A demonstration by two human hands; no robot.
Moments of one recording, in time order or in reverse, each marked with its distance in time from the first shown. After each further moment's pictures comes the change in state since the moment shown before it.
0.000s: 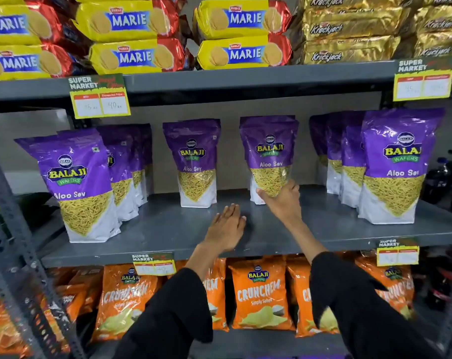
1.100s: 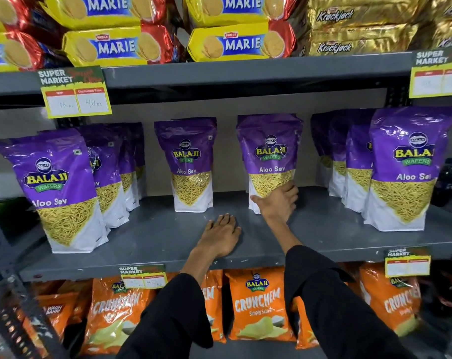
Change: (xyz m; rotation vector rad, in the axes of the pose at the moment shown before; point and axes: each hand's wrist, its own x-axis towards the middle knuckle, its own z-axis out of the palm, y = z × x) left_hand 0.031 -0.025 0.016 0.114 -0.152 -0.020; right_hand 0.025 -0.008 0.044 -0.133 0.195 0.197
